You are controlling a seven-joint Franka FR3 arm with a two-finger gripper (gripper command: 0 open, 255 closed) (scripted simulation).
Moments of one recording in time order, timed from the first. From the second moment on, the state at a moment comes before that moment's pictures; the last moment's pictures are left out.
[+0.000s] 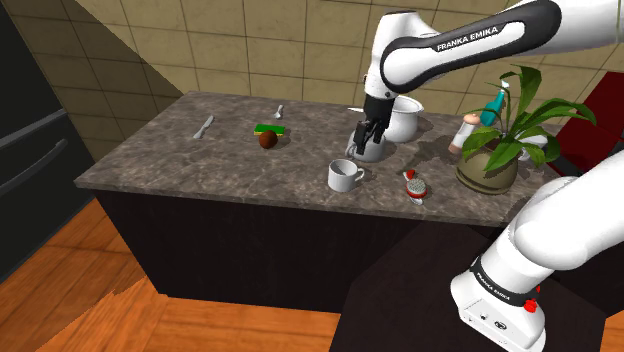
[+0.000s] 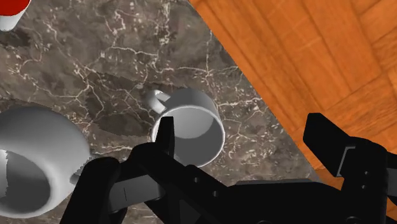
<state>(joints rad) 0.00 -0.32 0.10 -2.40 0.03 2.06 -0.06</state>
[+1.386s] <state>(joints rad) 0.01 0.22 0.13 -2.26 -0.12 2.44 0.10</state>
